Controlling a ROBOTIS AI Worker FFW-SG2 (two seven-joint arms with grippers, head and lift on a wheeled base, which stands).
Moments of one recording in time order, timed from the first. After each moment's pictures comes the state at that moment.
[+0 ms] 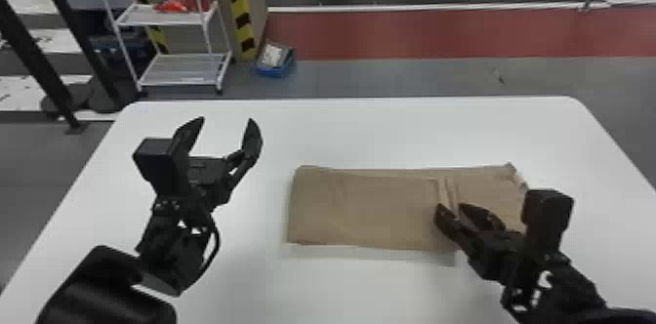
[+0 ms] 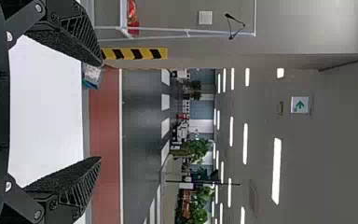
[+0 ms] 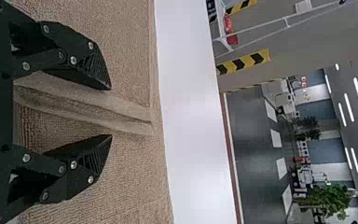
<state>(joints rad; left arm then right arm) 0.12 0.37 -0.22 -1.79 0.31 -0.02 0.26 0.23 -0.11 0.02 -1.83 -0.24 0.48 0.15</state>
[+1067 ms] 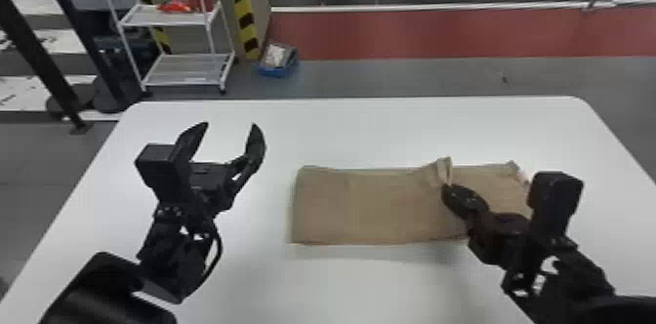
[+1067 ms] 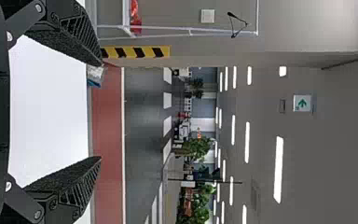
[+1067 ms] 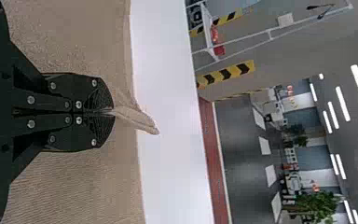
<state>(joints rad) 0.15 0.37 -0.22 -1.82 0.32 -0.02 0.25 0.23 -0.10 0.02 -1.93 -0.27 0.50 0.15</state>
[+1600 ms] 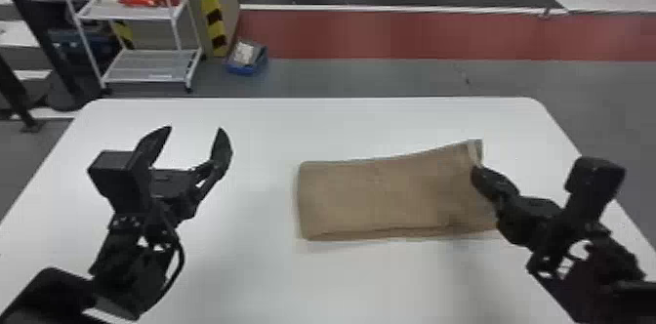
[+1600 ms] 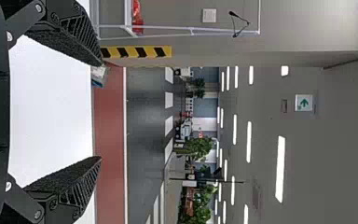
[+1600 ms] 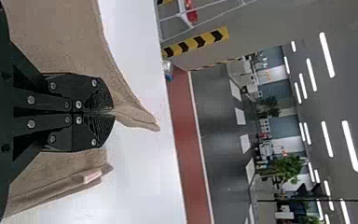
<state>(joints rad) 0.17 0.37 -0.22 -1.83 0.31 -0.02 0.26 0.22 -0.16 -0.16 -1.93 -0.34 0.51 0.17</state>
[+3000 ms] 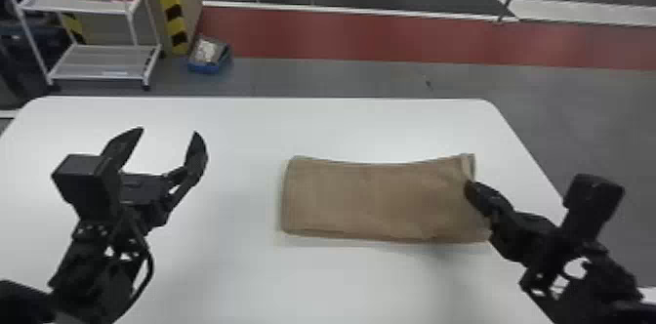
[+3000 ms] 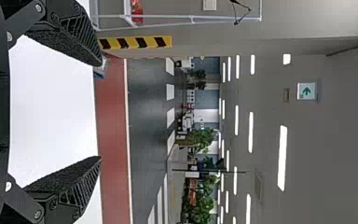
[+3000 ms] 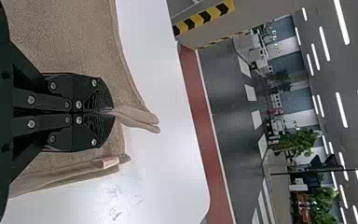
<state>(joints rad) 0.17 0.36 -0.25 -1.84 0.27 0.00 0.25 0.34 -0.13 -0.29 -2.08 -0.38 0.59 0.16</state>
